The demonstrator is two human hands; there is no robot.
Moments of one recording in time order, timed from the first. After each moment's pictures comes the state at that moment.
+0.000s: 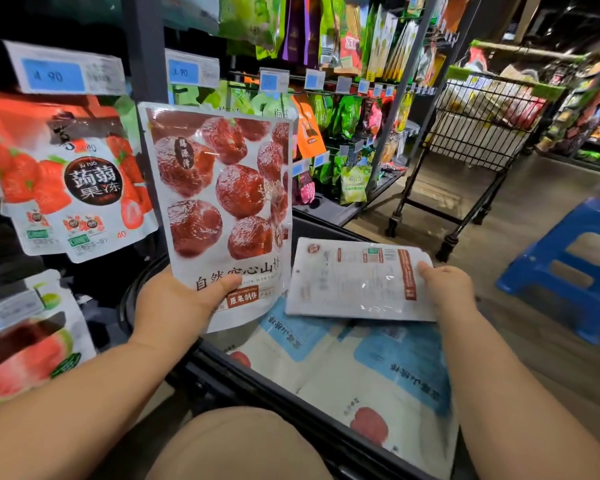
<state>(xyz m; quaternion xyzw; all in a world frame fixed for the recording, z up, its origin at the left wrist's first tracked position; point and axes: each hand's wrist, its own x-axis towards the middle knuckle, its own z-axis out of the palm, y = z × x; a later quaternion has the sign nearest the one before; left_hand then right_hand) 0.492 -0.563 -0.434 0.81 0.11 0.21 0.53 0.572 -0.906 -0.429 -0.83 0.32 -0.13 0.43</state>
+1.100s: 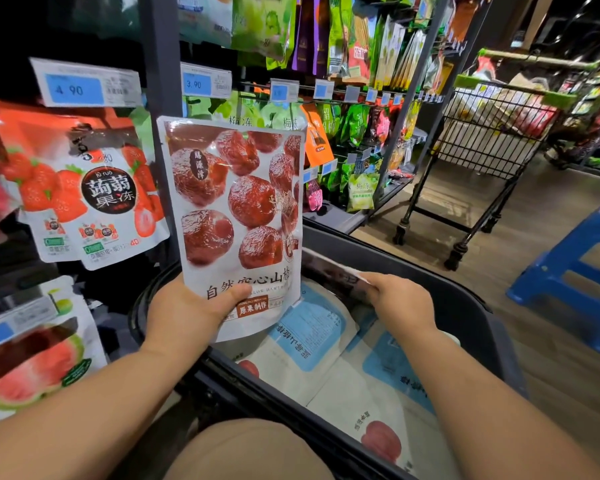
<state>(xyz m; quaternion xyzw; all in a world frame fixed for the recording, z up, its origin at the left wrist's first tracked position) 0.495 -0.559 -0.436 0.81 0.13 0.19 0.54 0.569 -0.845 -0.452 -0.99 -0.02 -0.13 0.03</state>
